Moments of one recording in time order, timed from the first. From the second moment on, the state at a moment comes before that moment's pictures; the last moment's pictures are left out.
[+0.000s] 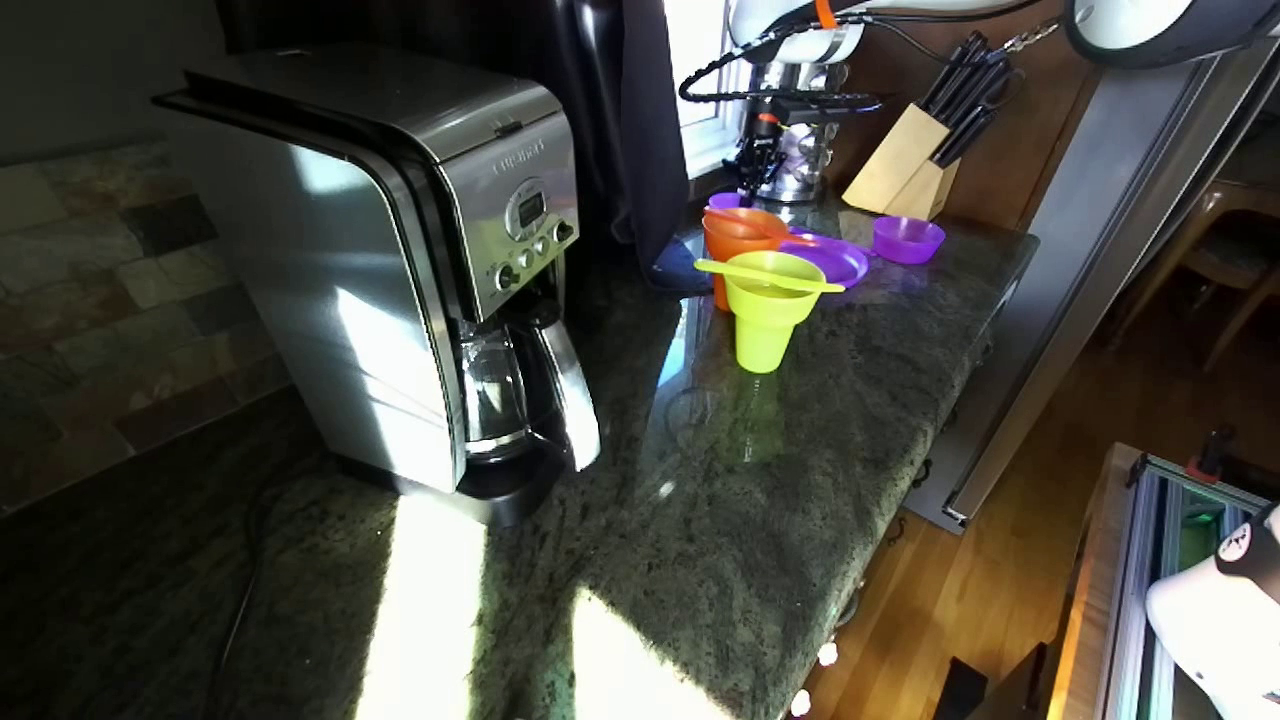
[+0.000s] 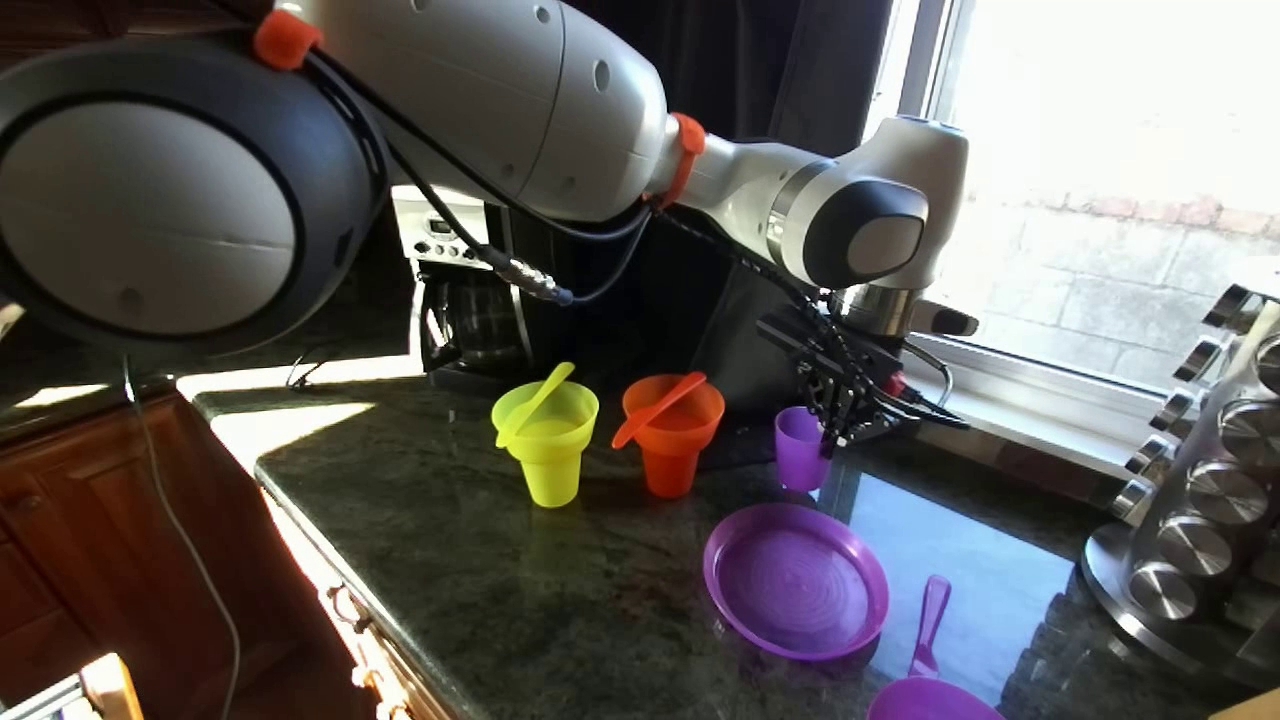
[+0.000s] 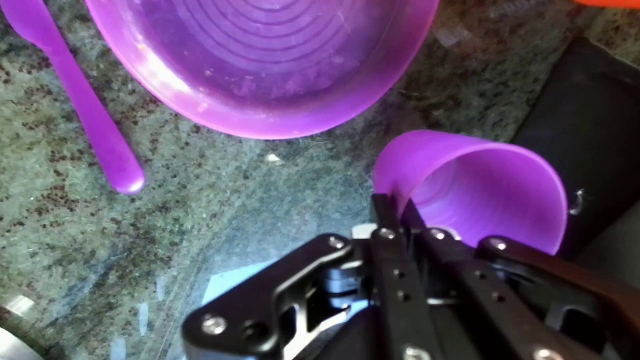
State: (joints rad) arm -0.29 0.77 -0.11 -1.15 0.14 1.92 -0.18
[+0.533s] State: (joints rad) arm -0.29 0.79 -0.11 -1.12 0.14 1.92 -0.18
